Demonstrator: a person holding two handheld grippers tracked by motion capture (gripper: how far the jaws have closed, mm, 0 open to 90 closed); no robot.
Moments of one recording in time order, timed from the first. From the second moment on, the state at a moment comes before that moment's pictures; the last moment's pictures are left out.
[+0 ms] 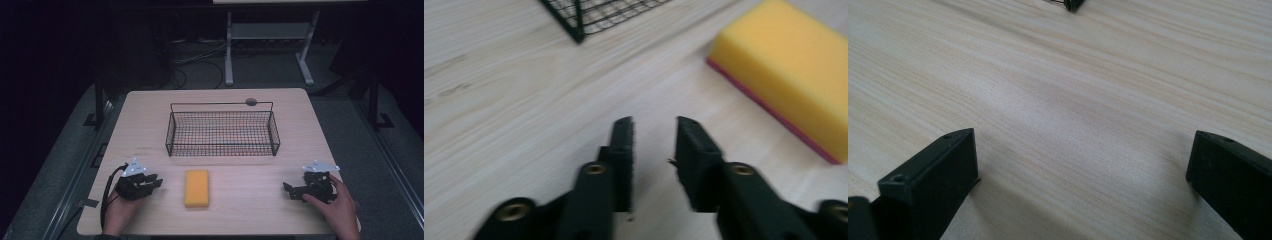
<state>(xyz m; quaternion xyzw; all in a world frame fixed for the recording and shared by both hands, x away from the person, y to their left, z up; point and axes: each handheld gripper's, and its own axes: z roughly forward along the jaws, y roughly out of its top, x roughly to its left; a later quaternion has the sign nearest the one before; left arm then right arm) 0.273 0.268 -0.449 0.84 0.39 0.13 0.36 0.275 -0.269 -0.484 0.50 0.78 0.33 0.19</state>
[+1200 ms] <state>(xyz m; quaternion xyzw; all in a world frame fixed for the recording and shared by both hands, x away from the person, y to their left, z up) 0.307 0.205 -0.440 0.85 0.35 0.10 0.38 0.275 -0.269 -0.484 0.49 0.78 0.33 0.19</state>
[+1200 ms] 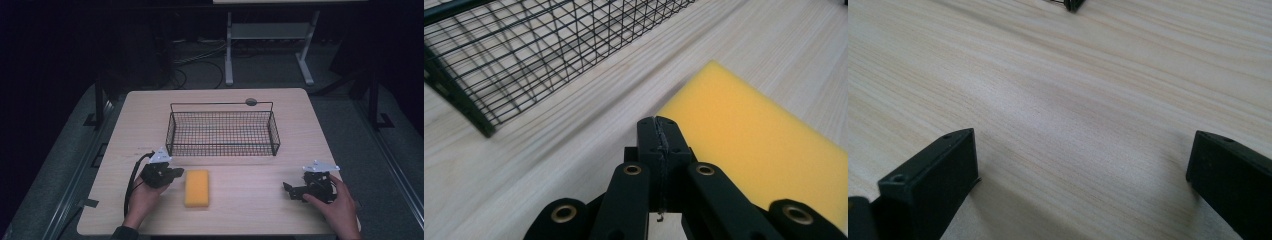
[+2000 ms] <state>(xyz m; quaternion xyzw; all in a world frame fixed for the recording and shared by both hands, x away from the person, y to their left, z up) 0.324 0.171 -0.442 0.87 0.32 0.09 0.37 0.275 -0.269 -0.484 0.49 0.78 0.33 0.19</state>
